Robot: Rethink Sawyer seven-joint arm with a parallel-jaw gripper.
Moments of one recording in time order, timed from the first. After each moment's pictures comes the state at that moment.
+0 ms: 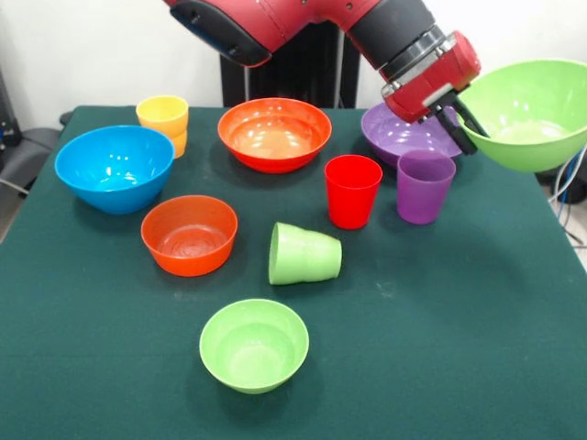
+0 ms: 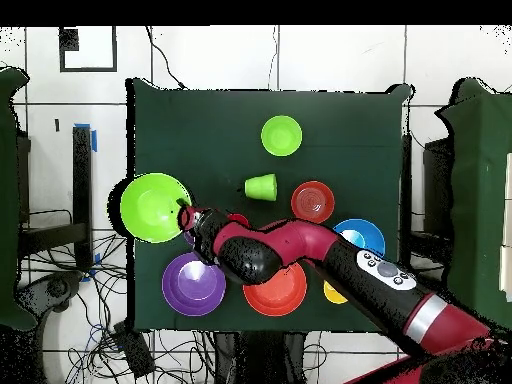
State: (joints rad) arm -0.92 -0.37 0.96 2.05 -0.63 0.01 2.17
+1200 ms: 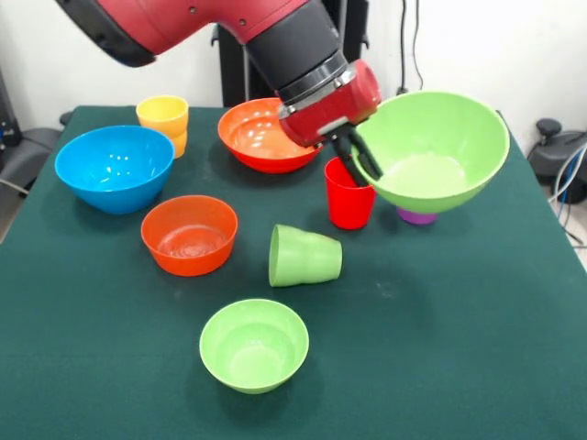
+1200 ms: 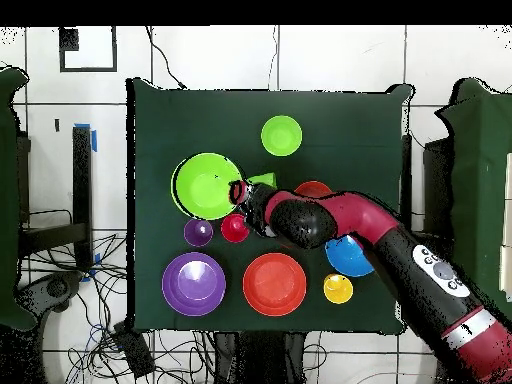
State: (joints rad) arm -1.06 -0.37 1.03 1.85 -0.64 0.44 2.11
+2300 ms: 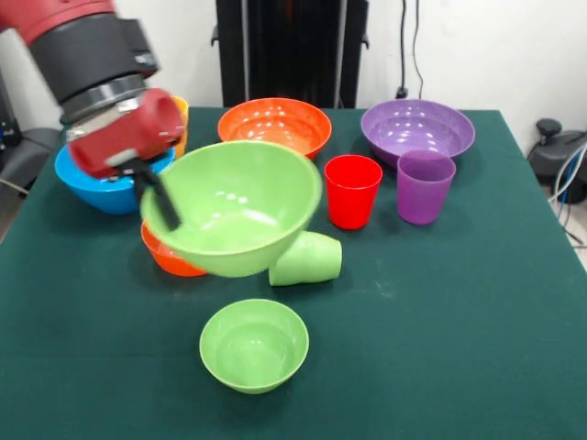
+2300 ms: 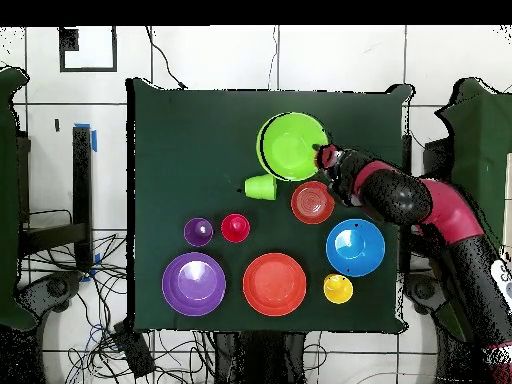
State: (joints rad) arm -1.24 -0.31 1.07 1.61 -0.63 0.57 1.88
